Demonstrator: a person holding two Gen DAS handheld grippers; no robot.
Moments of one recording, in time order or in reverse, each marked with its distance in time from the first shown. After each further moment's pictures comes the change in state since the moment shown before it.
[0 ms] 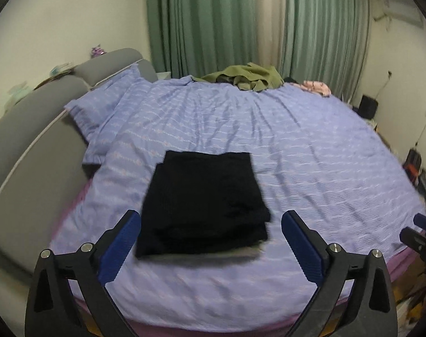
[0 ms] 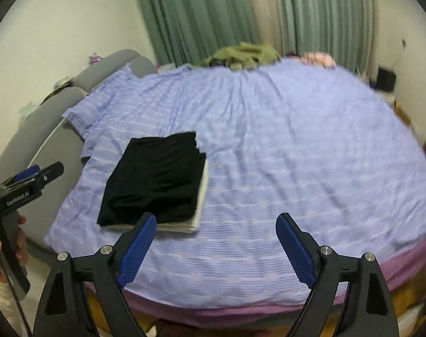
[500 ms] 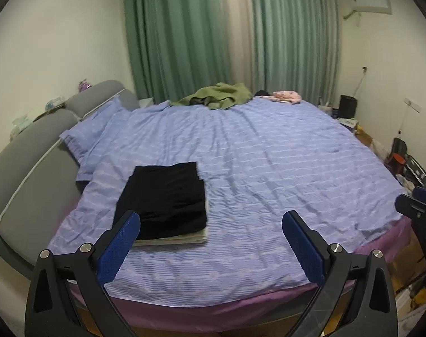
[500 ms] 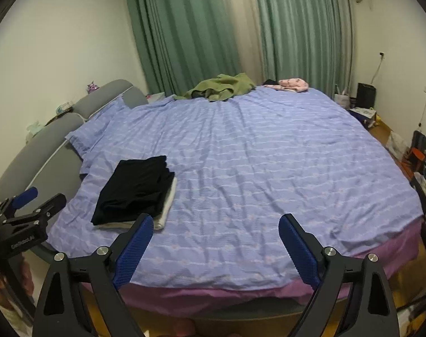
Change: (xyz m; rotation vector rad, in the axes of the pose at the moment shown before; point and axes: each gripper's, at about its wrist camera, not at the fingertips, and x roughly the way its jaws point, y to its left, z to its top) left arm -0.131 -0.150 -0.051 0.117 -0.114 -0.032; right arm -0.153 -0.106 -0.043 0.042 -0.133 -0.050
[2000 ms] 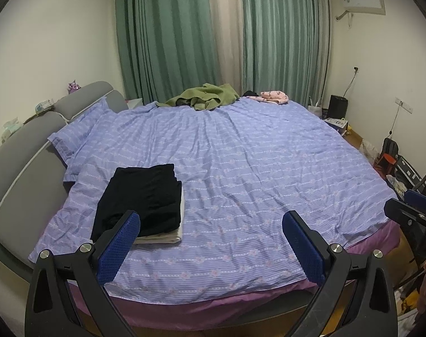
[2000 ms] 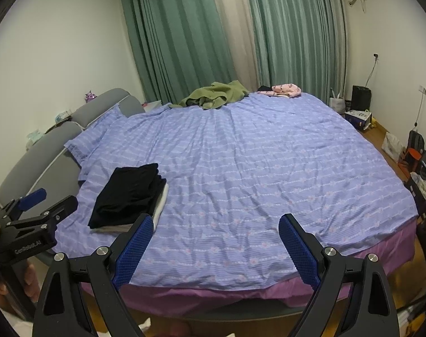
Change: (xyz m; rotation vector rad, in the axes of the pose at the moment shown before) left arm -0.008 -0.052 0.010 -0.008 0.004 -0.042; right arm -0.024 -0.049 0.000 0.004 -0.035 0.007
